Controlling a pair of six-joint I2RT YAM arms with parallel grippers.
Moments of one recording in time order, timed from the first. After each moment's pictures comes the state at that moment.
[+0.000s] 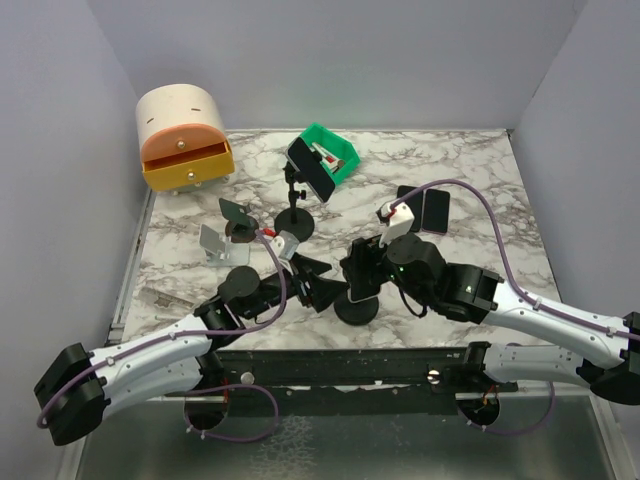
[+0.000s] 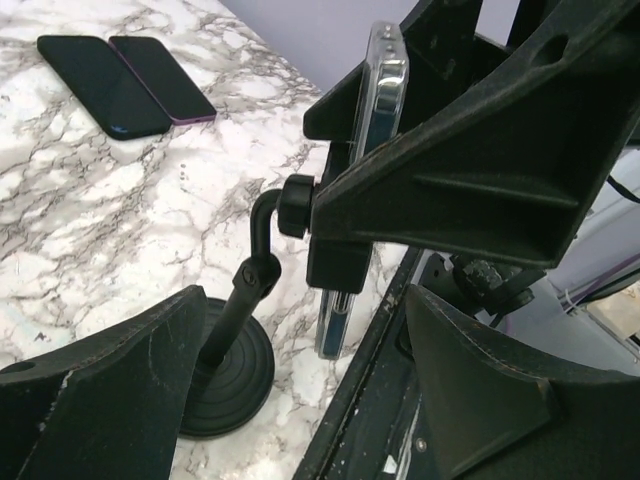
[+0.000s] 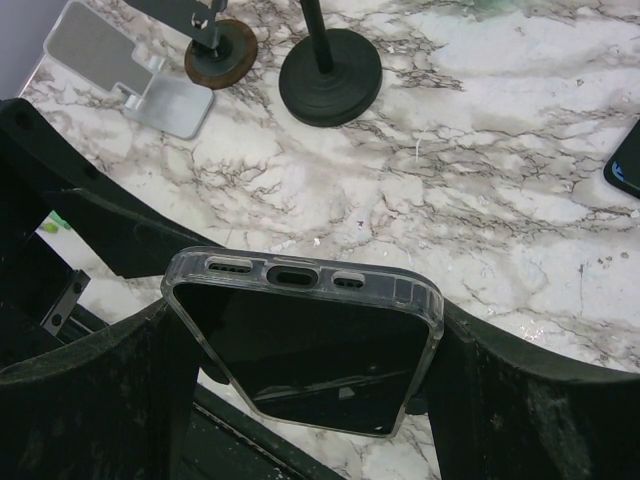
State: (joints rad) left arm -0.93 0.82 0.34 0.52 0.14 -0.53; right arm 1.12 1.04 0.96 -0.40 0.47 0.48
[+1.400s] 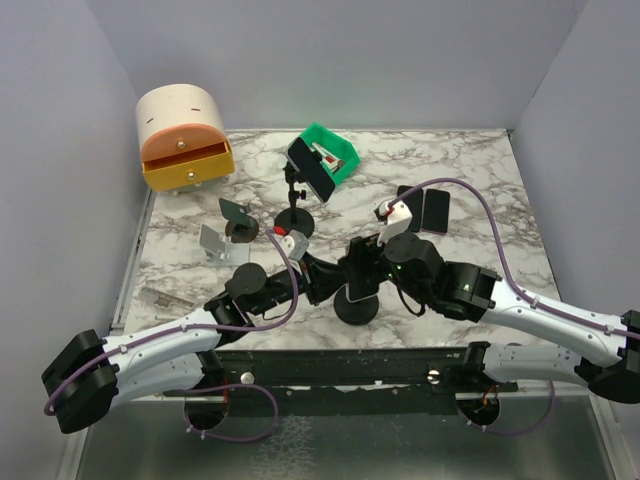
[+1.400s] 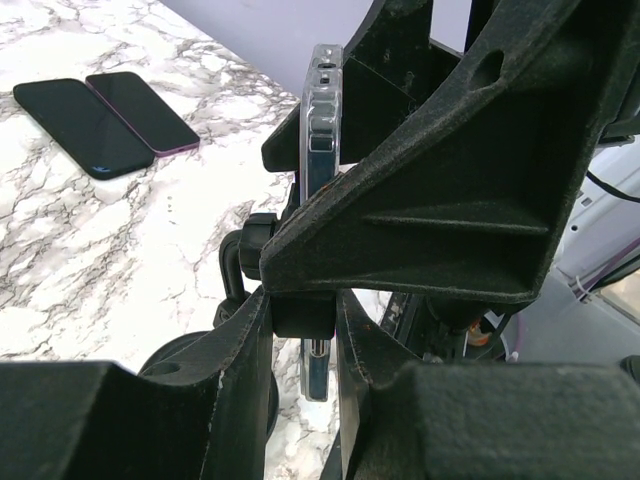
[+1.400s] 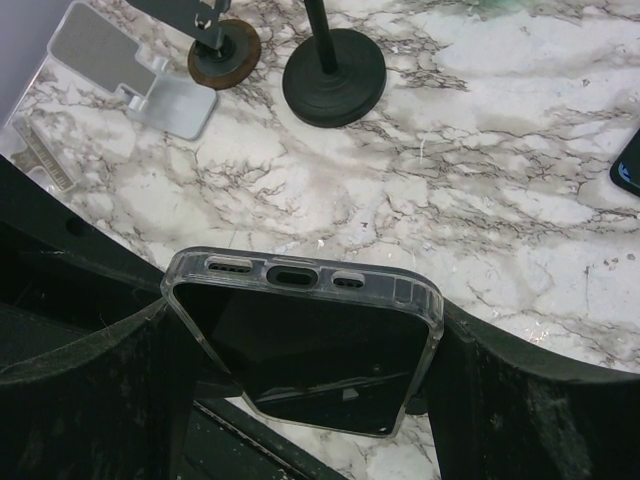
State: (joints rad) left arm -0.95 0.95 0.39 0.64 0.17 -0.45; right arm 1.12 1.06 0.98 -0.40 0.47 0.48
